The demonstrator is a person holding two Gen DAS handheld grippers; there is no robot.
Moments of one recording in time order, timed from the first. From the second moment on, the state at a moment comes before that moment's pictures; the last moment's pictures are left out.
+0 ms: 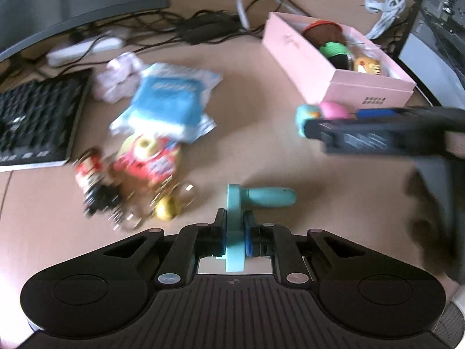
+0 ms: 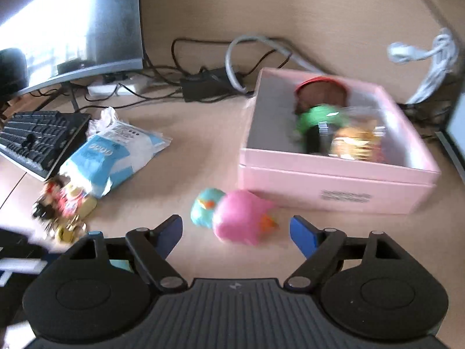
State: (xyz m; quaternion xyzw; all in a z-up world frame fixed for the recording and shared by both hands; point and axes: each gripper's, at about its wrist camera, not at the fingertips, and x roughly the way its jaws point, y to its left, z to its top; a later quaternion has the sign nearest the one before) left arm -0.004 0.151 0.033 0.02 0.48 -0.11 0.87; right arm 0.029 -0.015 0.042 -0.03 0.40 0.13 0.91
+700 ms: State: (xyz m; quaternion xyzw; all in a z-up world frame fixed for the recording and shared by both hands) left arm 0.060 0.101 0.177 -0.03 0.31 -0.22 0.92; right arm -0.062 -0.135 0.134 -0.03 0.36 0.08 0.93
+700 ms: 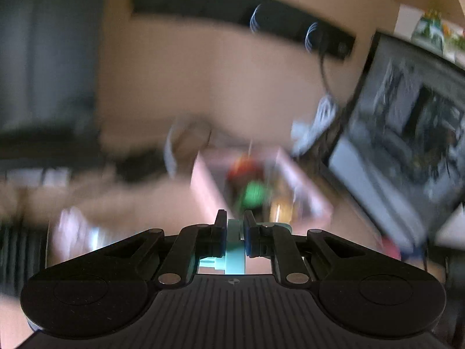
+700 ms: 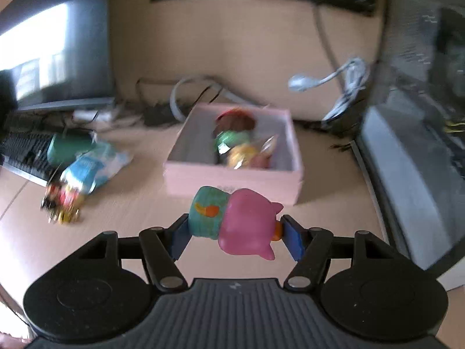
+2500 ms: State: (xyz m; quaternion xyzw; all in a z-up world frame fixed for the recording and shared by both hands) left arm 0.056 0.140 0.084 -0.14 0.41 -0.12 0.89; right arm 0.187 -0.103 0.155 0.08 0.34 0.19 0.92
